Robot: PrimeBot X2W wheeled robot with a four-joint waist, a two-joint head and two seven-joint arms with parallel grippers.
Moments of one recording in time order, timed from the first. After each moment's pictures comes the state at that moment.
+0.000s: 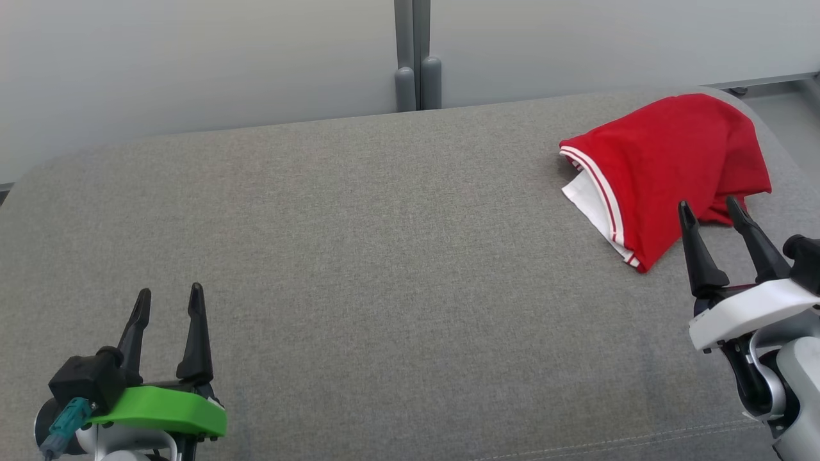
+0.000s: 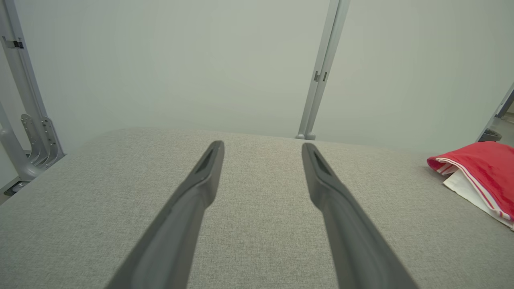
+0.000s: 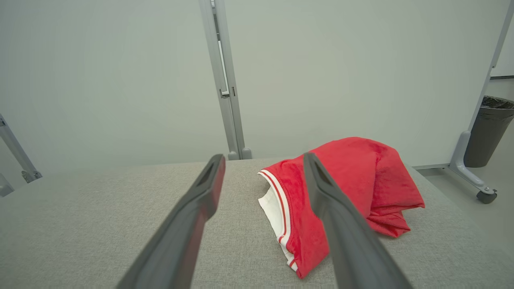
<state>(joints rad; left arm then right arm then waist) 0.00 0.11 -0.09 0.12 -0.41 0.00 -0.25 -0.14 -0.47 0.38 0.13 0.62 -0.12 -0.25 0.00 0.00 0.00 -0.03</state>
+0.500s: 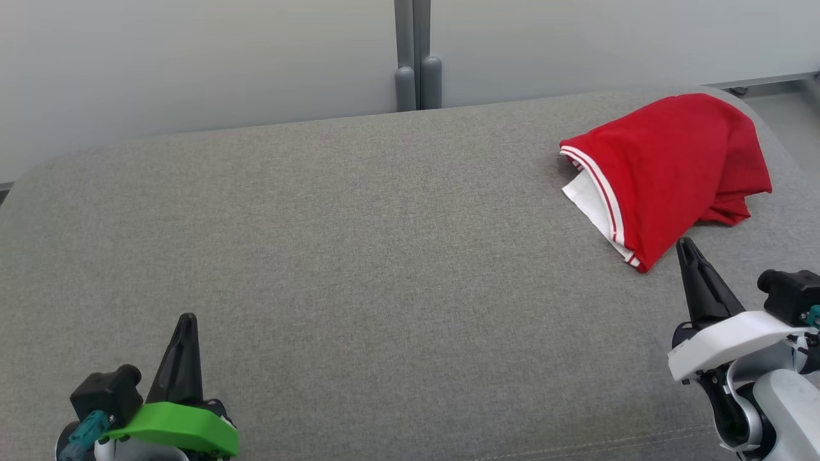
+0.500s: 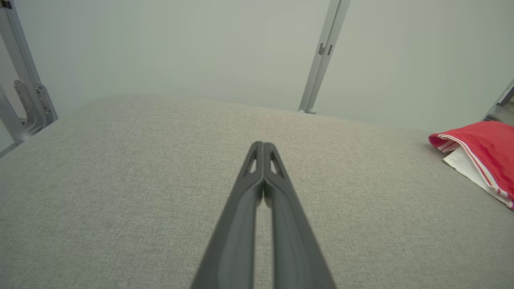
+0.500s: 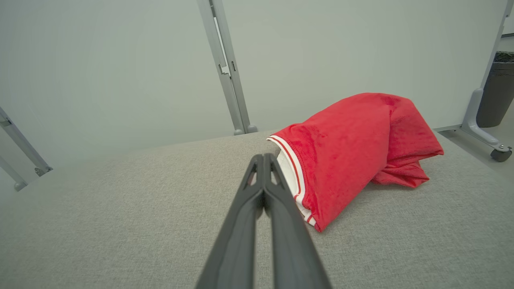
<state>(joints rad) 0.03 0.09 -0.10 0.17 -0.41 -0.01 -0.24 -0.06 -0.40 0.37 0.14 0.62 -0.12 -0.25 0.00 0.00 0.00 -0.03</state>
